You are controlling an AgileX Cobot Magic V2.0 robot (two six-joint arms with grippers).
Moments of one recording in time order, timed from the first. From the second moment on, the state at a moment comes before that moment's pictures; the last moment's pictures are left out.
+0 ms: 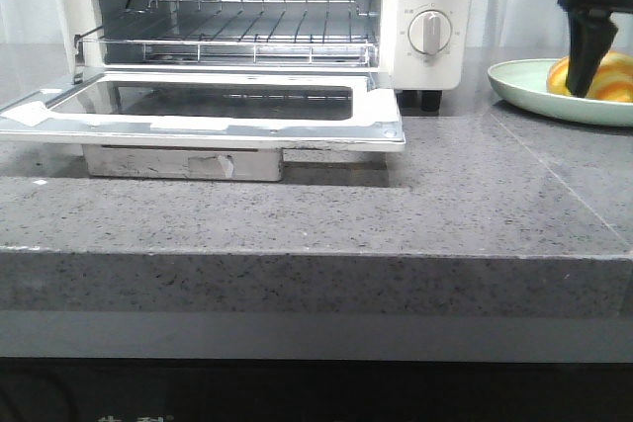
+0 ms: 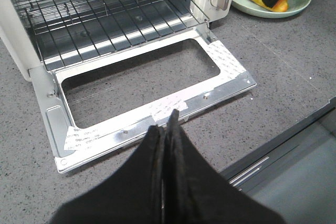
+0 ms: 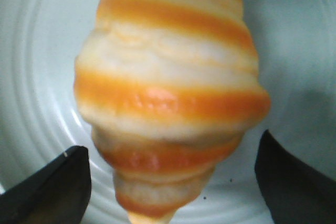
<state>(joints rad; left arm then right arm) -0.58 0.74 -0.95 -0.04 0.79 0.03 -0.06 1.91 -1.64 0.11 1.05 0.01</state>
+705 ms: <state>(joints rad) -0.58 0.74 -0.95 -0.04 0.79 0.02 -0.06 1.87 -1.73 0.13 1.20 0.01</state>
